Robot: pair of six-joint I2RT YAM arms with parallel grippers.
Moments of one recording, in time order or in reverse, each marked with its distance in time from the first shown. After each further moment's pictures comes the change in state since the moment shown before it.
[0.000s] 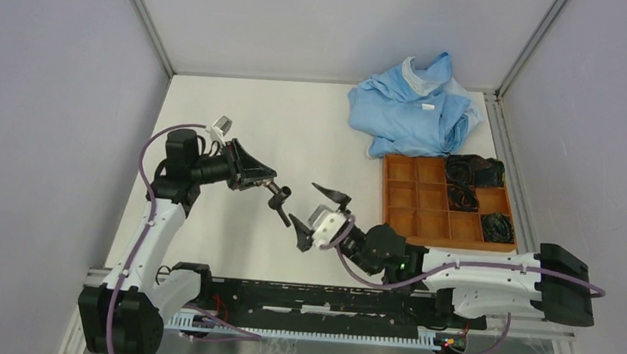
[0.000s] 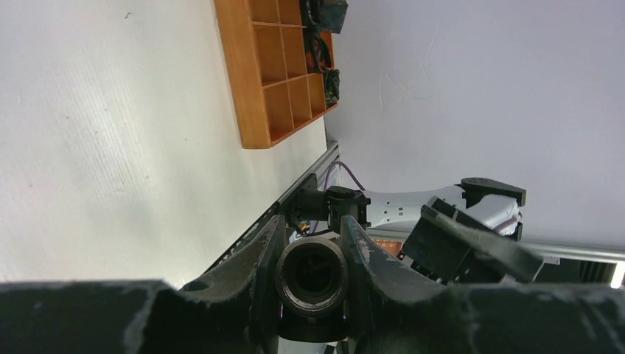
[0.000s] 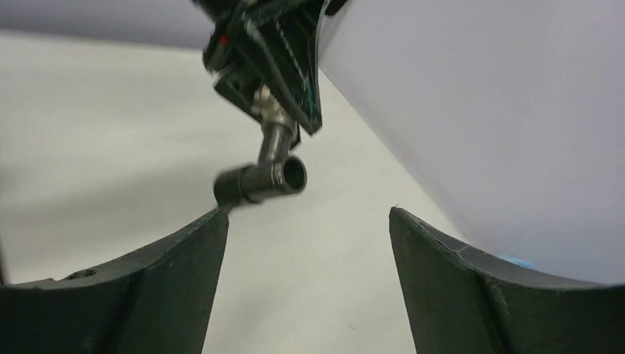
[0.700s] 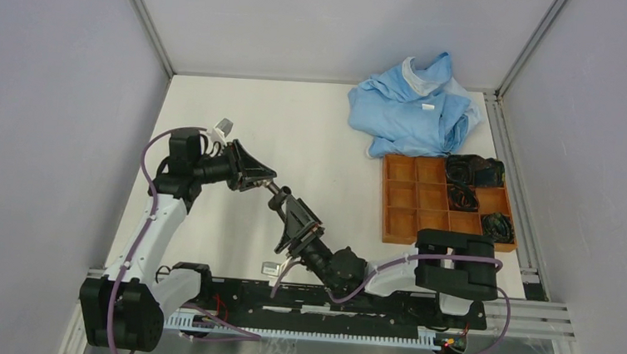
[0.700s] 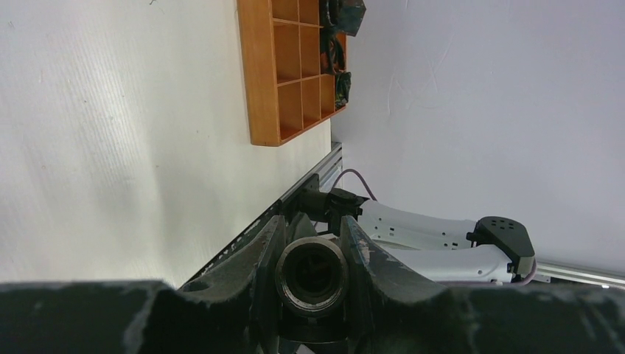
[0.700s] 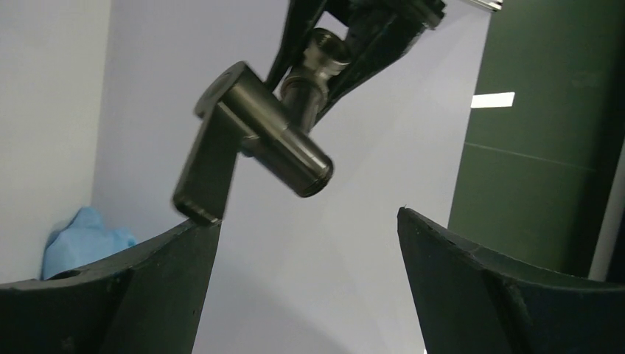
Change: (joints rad) left arm 0.000 0.050 0.012 -0.051 -0.041 0.000; right arm 0.138 0.576 -0.086 0.676 0.301 -1.684
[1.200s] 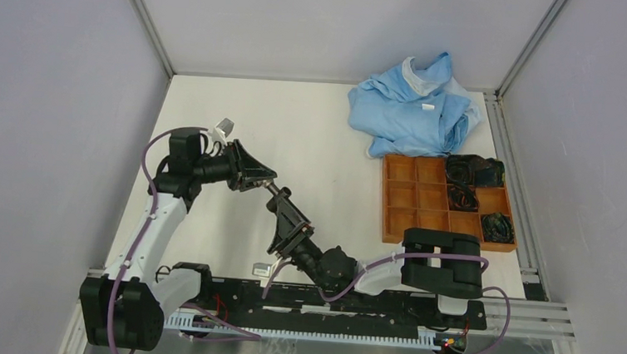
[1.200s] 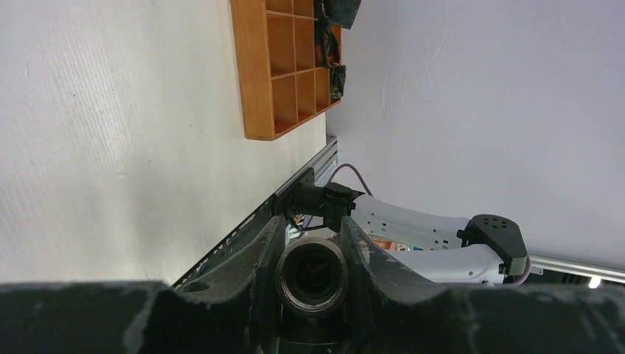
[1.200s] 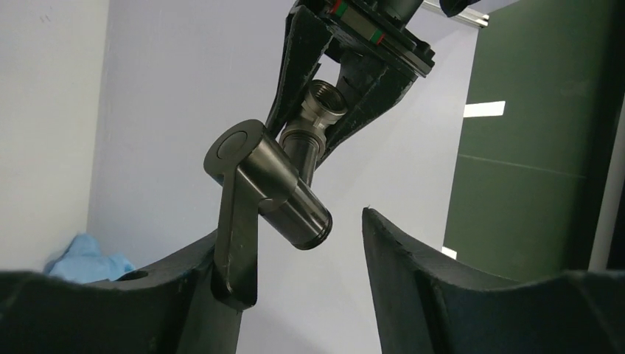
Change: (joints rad) left arm 0.000 0.006 0.008 -0.019 0.021 0.001; right arm 0.001 0.100 0.102 0.058 -0.053 -0.039
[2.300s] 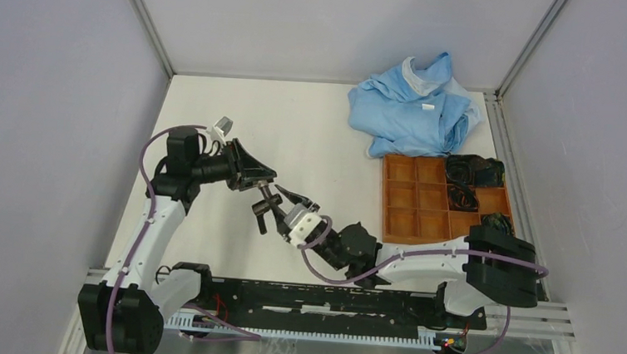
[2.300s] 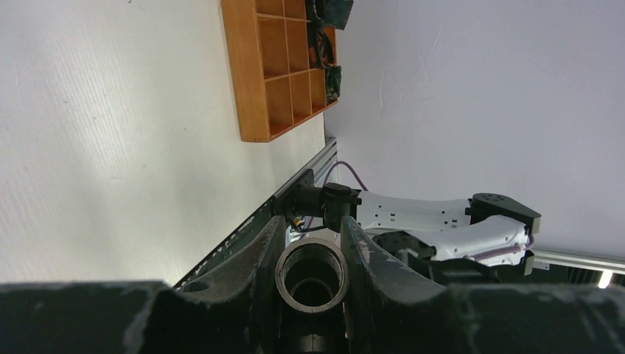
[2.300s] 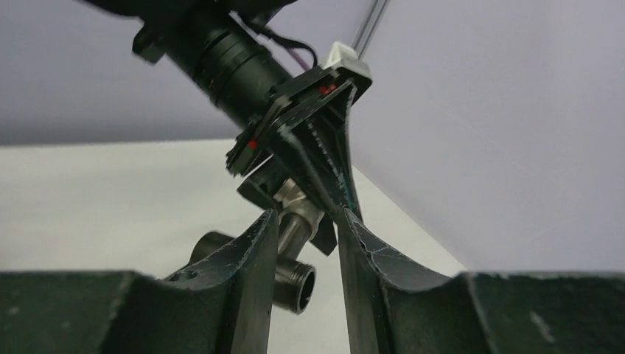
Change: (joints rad) left arm 0.000 -0.030 0.009 0.000 0.002 0.001; right arm -0.068 -0.296 0.072 -0.300 -0.217 1.463
